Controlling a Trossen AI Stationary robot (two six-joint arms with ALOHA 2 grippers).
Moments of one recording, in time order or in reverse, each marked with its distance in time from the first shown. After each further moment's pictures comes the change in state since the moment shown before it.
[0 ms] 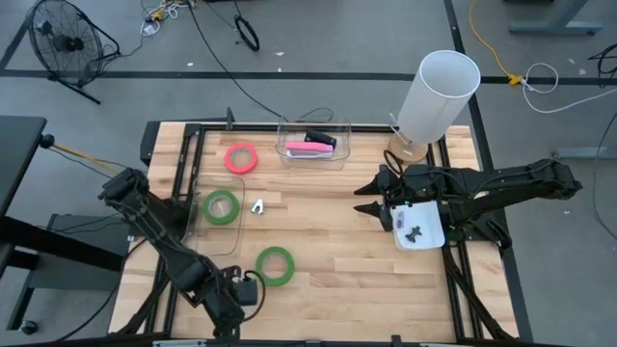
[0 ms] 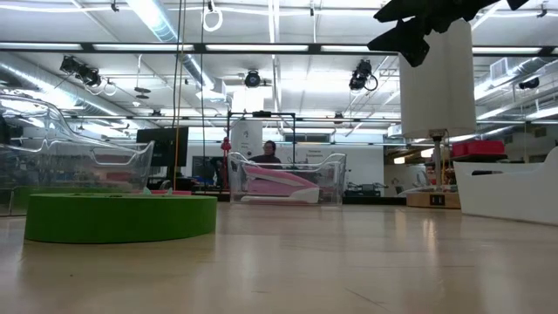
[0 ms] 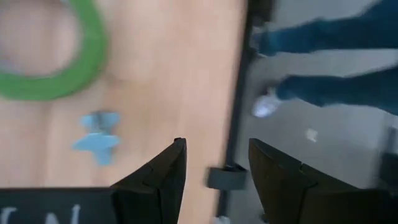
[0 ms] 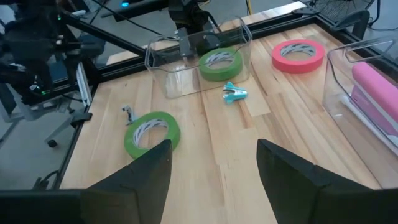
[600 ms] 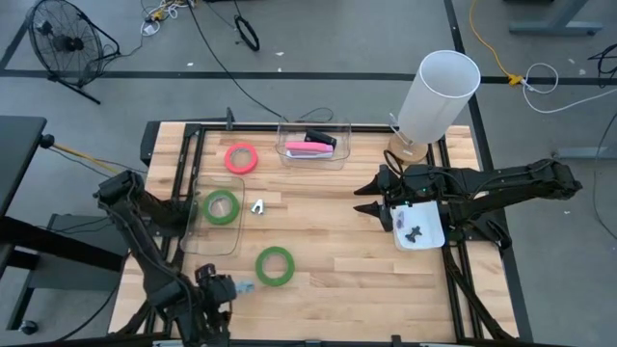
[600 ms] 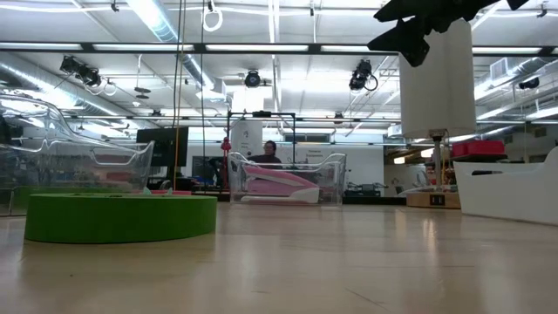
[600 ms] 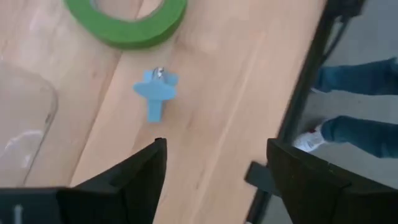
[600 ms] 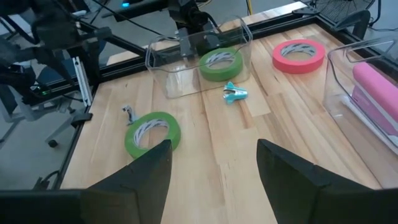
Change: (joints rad) left arm -0.192 -0.005 -0.056 -0.148 -0.271 -0.368; right arm 0.000 -0.001 0.000 0.000 -0.002 0.002
